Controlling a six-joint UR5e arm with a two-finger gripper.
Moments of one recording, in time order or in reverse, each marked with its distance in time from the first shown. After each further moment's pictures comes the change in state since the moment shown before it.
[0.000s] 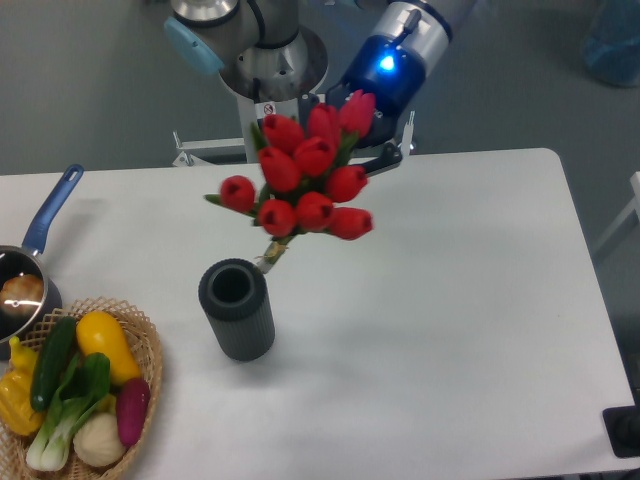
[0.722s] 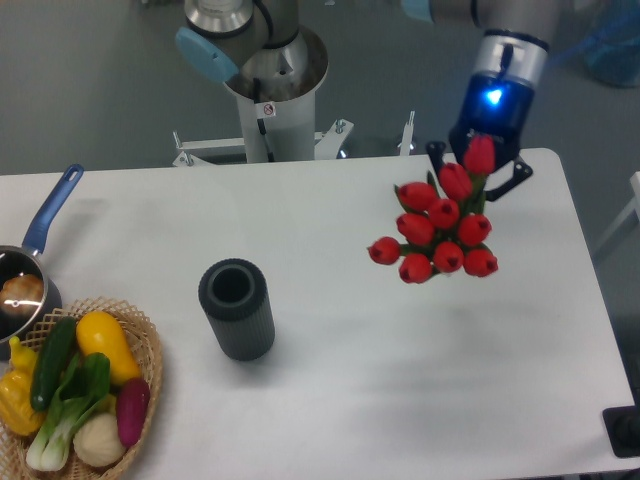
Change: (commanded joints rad) arm 0.126 -0.195 0.037 -0.008 0.483 0.382
